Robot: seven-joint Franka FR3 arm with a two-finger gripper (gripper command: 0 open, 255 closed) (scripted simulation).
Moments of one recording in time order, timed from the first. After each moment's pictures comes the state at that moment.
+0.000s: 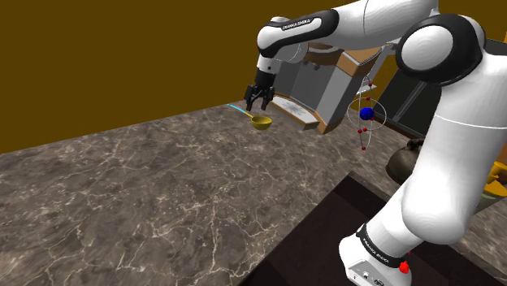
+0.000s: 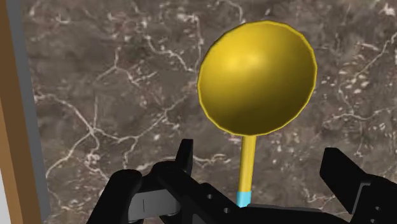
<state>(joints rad) 0.02 0.32 -0.16 -1.76 0.22 1.96 -0.20</state>
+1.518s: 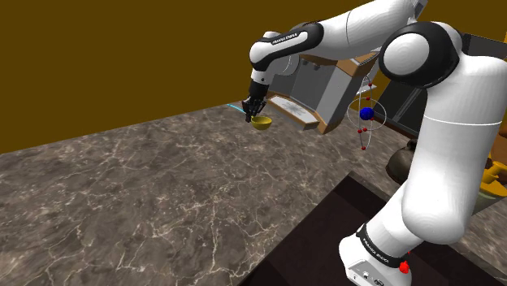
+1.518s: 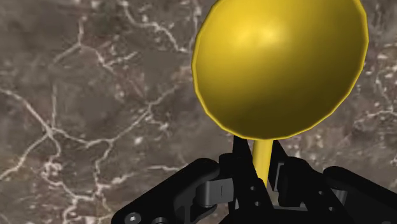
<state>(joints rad) 0.02 0.40 -0.15 -1.76 0.25 2.05 -0.22</state>
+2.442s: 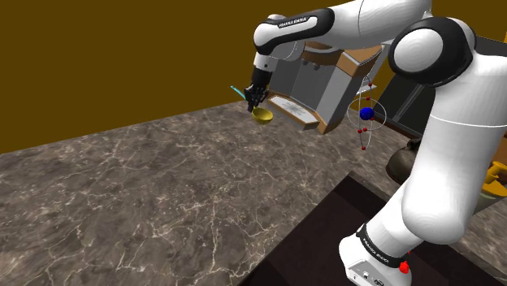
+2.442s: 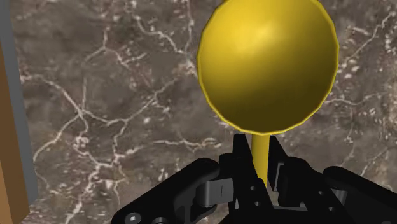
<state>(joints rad) 0.02 0.35 -0.16 -1.70 0.23 1.94 -0.20</state>
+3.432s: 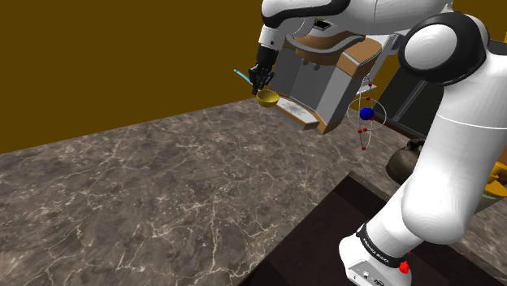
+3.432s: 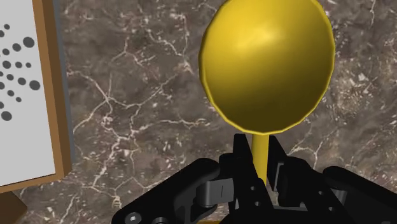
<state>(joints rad) 0.02 0.30 -0.16 -1.57 0.22 1.76 -0.16</state>
